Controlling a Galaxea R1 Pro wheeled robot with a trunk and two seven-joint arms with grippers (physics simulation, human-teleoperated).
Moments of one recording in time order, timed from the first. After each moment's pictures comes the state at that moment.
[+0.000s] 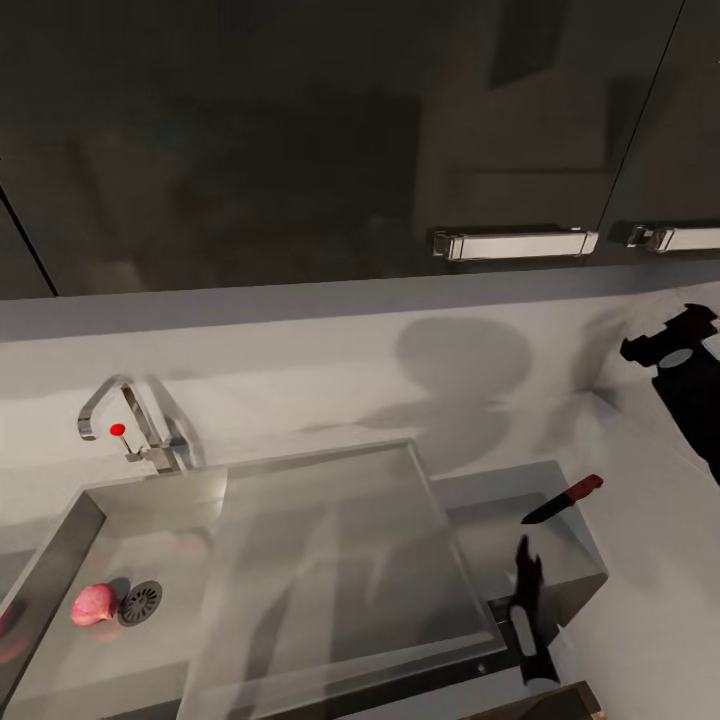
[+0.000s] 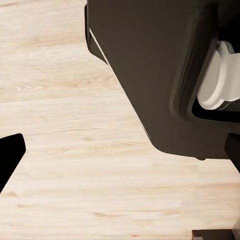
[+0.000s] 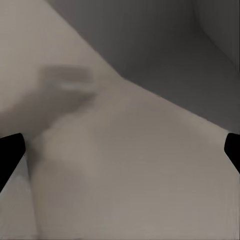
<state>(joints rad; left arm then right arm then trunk) 0.02 -0.01 0.08 -0.02 0.00 0.06 0.02 -1.12 -0.57 0.22 -0.93 0.47 0.45 0.07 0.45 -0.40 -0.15</state>
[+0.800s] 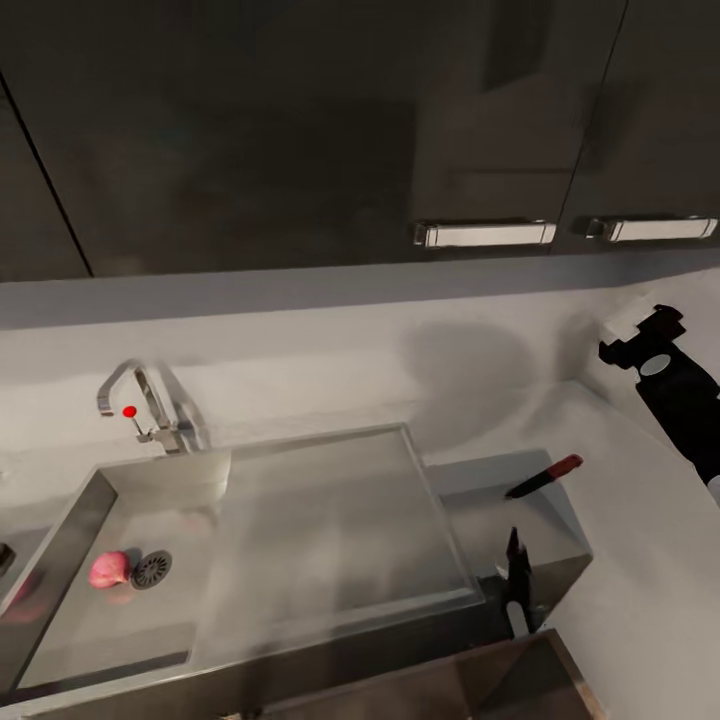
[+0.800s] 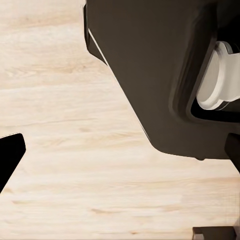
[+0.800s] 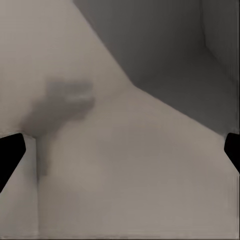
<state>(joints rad) 0.02 -0.01 0.08 -0.02 0.00 0.06 0.02 -1.13 -0.55 0.29 -0.90 0.50 0.37 0.10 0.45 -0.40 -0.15</state>
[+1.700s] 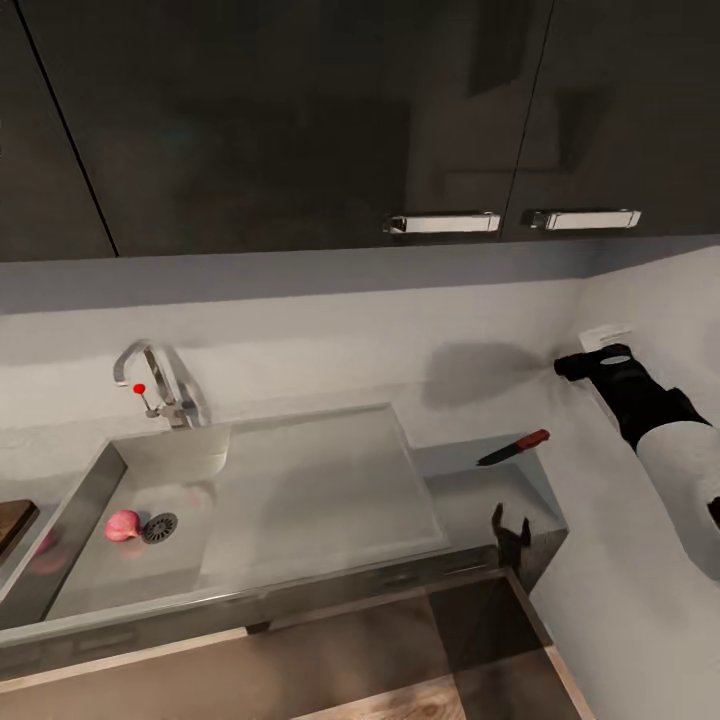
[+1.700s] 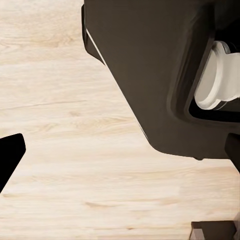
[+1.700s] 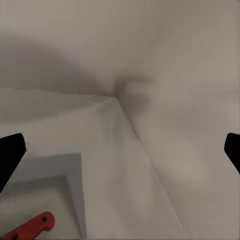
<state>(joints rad) 0.02 -0.02 0.08 -0.02 0.00 0.06 0.02 -1.30 -0.35 0.17 -0.43 0.18 0.31 -0.02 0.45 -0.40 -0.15</state>
